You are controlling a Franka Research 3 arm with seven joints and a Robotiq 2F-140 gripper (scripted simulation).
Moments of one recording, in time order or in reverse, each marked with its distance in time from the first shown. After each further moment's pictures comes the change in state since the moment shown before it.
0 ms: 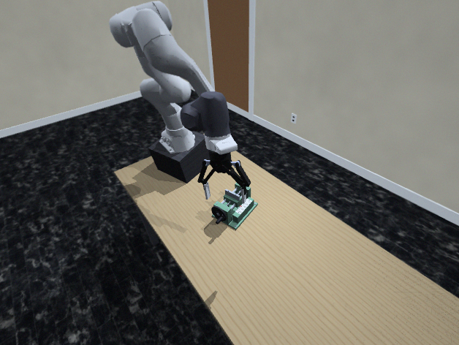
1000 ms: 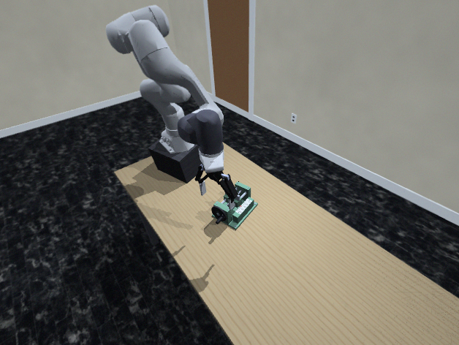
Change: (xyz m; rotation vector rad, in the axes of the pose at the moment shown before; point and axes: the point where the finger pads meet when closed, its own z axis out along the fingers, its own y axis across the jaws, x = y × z) arm -0.059 0.066 0.051 -0.147 -0.173 0.295
